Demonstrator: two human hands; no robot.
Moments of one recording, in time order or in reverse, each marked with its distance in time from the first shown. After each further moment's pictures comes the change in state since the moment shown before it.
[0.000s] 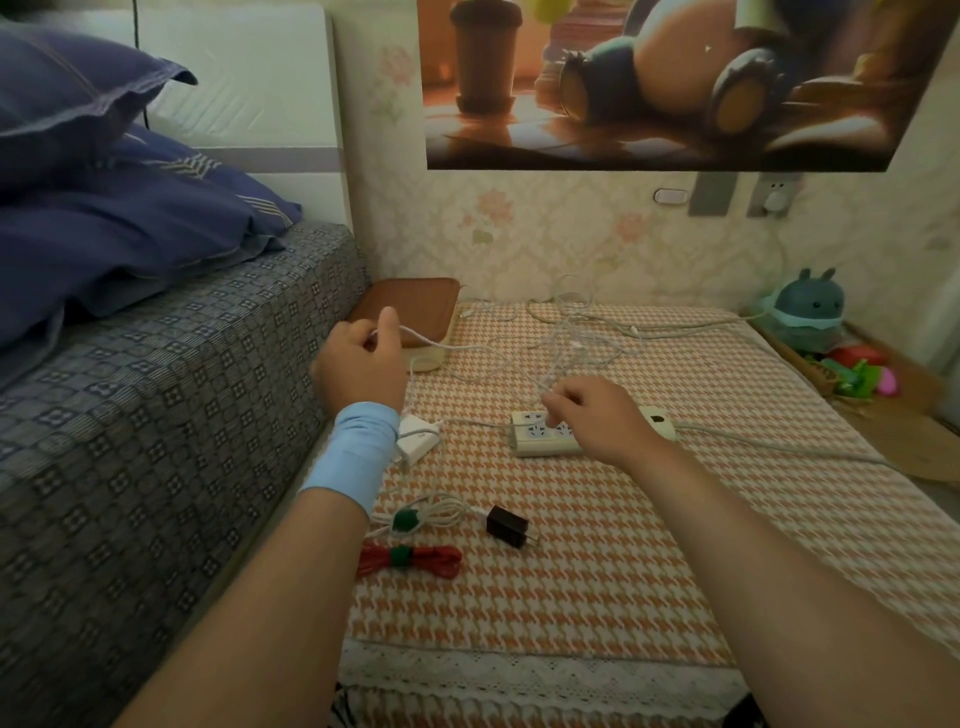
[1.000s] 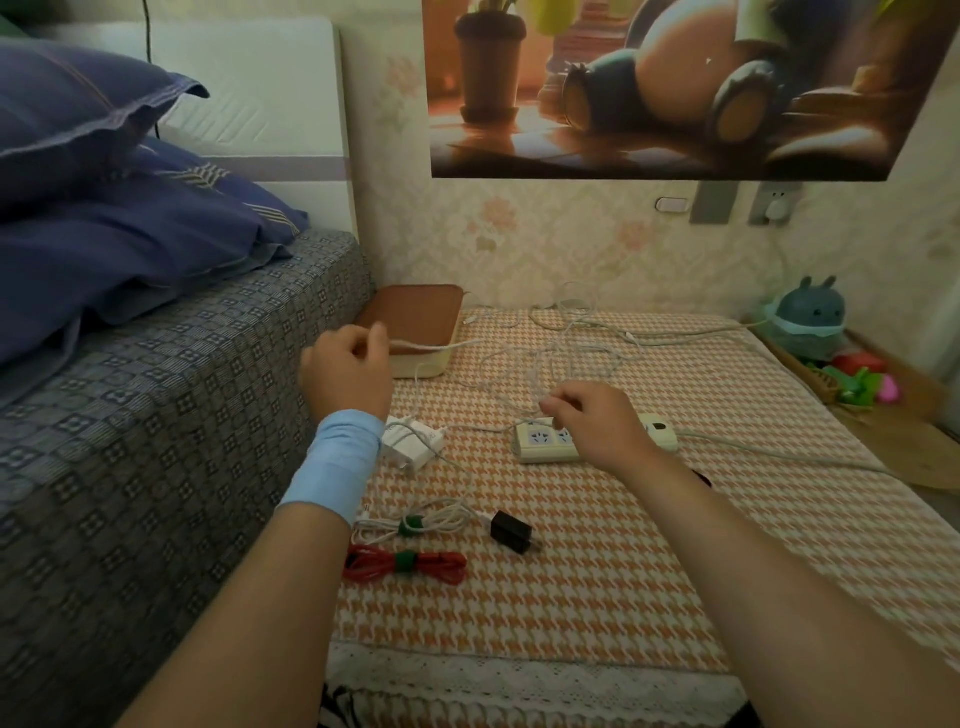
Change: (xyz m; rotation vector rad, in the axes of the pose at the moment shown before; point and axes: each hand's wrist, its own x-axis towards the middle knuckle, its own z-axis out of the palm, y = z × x) left_hand 0.011 -0.002 -0.023 0.122 -0.062 0.015; right_hand -0.004 -0.009 0.003 0.041 0.069 -0.053
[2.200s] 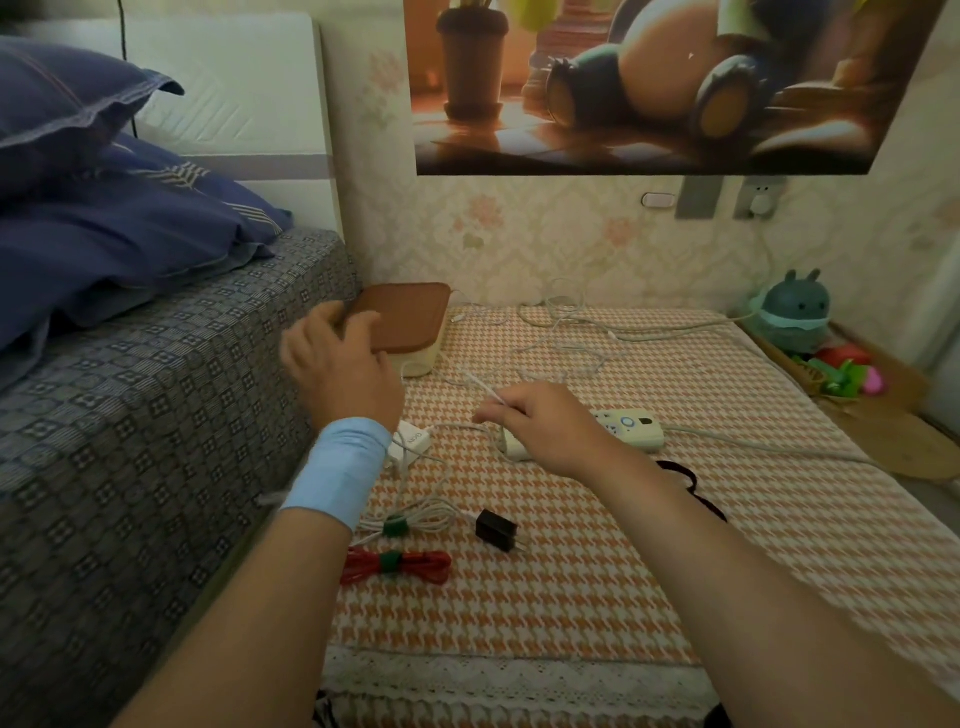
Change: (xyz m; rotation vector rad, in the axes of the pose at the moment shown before) left_hand -0.012 0.002 0.016 0.369 0.067 0.309; right_hand -0.010 -0.042 0.005 0.030 -0.202 -0.139
